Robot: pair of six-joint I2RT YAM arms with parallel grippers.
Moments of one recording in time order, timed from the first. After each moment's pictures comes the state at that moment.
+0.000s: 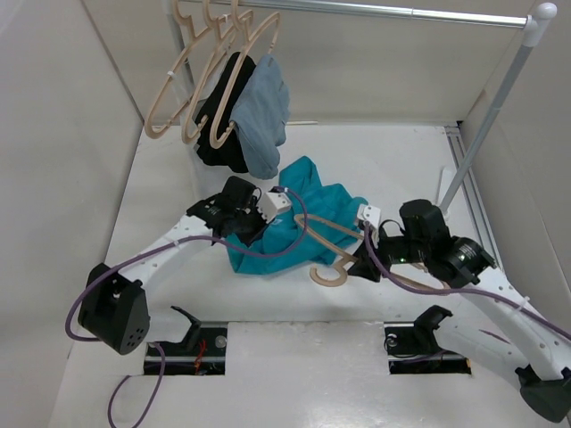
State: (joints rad) left arm -0.55 1.31 0.93 -0.58 0.24 0.39; right arm 0.61 0.78 0.87 -0.73 -0.60 -0.21
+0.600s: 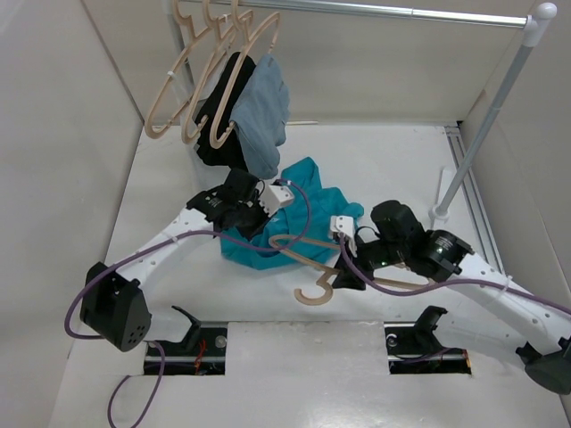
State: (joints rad) left arm -0.57 1.33 1.05 -0.69 0.23 0.38; right arm 0.80 0.96 0.92 -0.70 -0.62 -0.22
